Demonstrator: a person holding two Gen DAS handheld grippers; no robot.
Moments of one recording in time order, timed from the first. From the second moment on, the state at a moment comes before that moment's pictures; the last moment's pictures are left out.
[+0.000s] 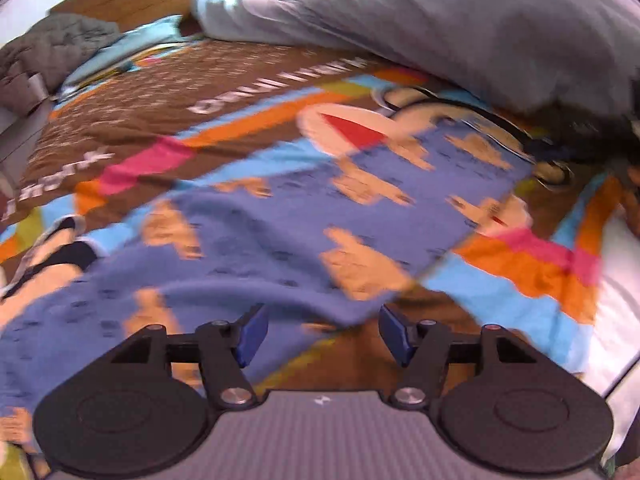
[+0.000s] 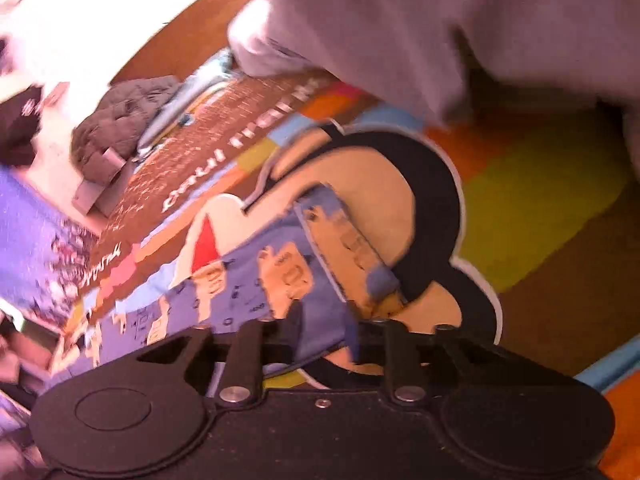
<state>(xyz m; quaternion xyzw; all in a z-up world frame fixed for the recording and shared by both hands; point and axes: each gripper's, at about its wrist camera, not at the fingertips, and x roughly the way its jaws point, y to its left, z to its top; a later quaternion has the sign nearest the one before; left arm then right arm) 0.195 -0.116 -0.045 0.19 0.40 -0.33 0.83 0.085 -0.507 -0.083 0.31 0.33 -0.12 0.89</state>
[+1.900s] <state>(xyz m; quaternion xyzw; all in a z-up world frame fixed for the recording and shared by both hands) 0.322 0.054 -0.075 0.14 0.43 0.01 0.89 0.243 -0.153 -0.076 -0.11 0.39 0.08 0.91</state>
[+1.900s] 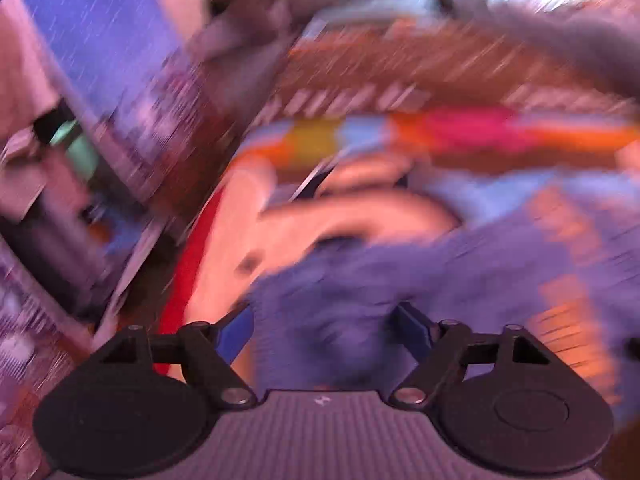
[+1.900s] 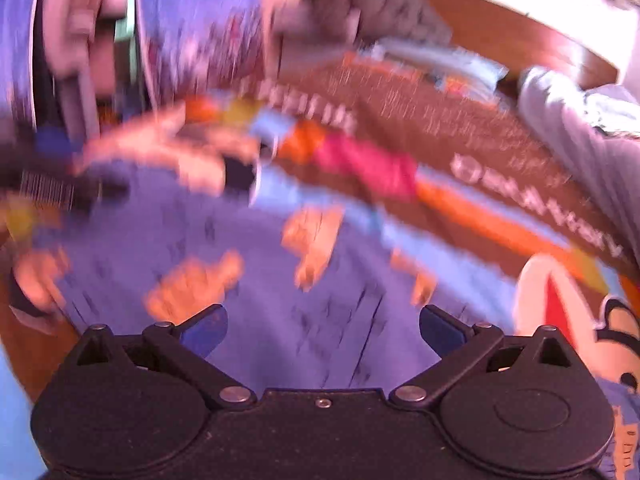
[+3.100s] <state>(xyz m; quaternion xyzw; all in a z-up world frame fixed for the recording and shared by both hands) 0.256 -0.194 -0.024 0.25 0.35 -0.23 0.87 0.069 -0.518 -0.065 0.26 0.29 -0.18 0.90</state>
